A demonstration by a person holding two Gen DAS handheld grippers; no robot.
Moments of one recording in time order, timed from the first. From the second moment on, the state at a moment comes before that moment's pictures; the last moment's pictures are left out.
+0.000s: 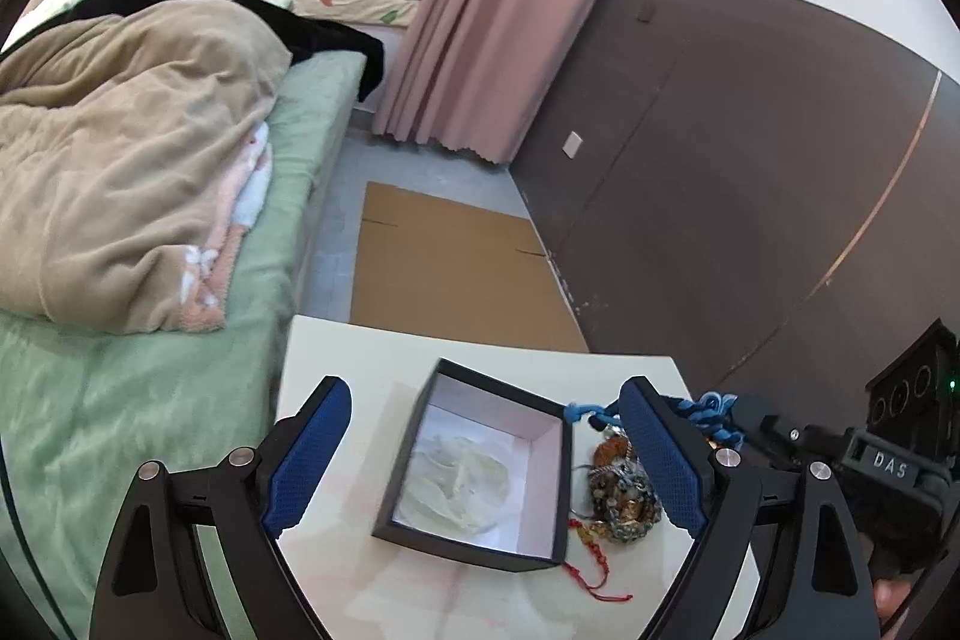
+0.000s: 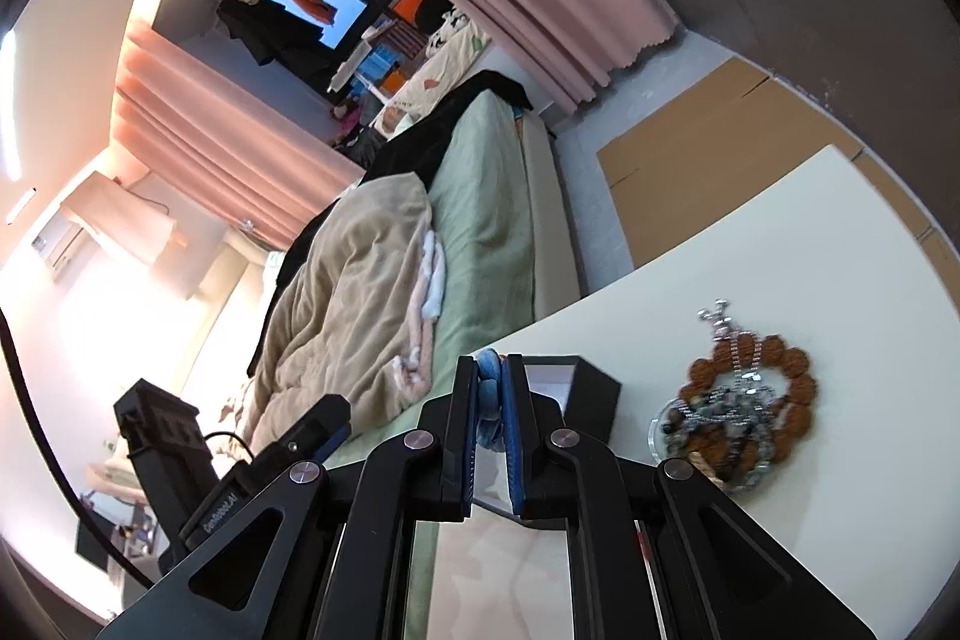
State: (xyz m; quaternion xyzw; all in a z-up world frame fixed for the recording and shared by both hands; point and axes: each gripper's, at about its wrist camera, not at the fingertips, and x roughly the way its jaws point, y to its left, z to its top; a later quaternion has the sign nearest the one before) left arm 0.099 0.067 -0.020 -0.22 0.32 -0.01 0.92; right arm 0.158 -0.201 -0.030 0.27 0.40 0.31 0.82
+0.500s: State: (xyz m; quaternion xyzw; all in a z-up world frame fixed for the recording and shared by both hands) left arm 0.093 0.092 -0.026 -0.24 0.33 0.01 0.91; right arm 0.174 -0.150 -0.052 0.24 0.46 0.32 0.80
